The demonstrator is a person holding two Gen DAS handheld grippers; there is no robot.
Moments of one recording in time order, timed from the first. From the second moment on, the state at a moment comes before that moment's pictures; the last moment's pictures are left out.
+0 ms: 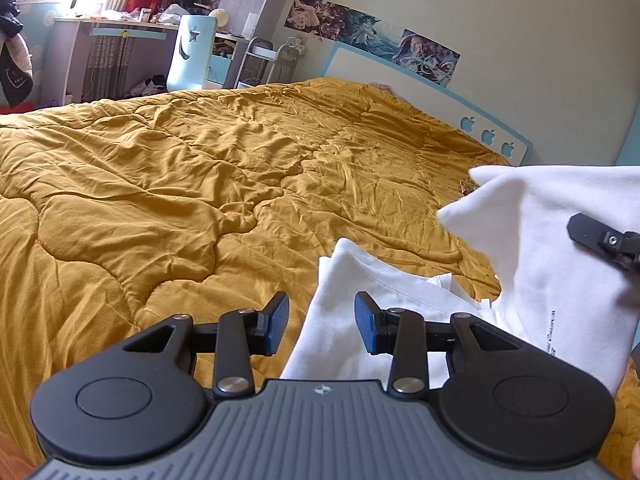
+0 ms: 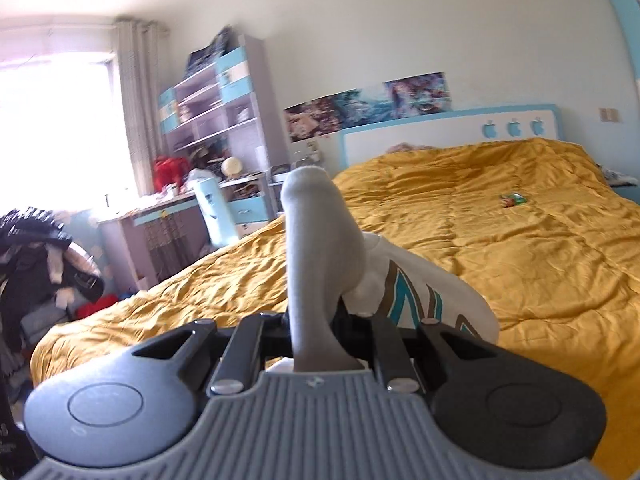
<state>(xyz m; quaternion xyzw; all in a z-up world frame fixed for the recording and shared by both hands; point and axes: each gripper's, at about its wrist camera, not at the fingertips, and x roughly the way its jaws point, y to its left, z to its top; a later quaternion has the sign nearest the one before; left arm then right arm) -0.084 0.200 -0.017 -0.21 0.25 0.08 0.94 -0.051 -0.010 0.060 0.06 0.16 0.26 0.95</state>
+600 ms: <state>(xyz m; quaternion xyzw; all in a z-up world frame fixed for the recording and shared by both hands) -0.097 0.242 -0.026 -0.23 0.26 0.16 0.93 -0.075 0.103 -0.021 -0.11 0.28 0.38 0.87</state>
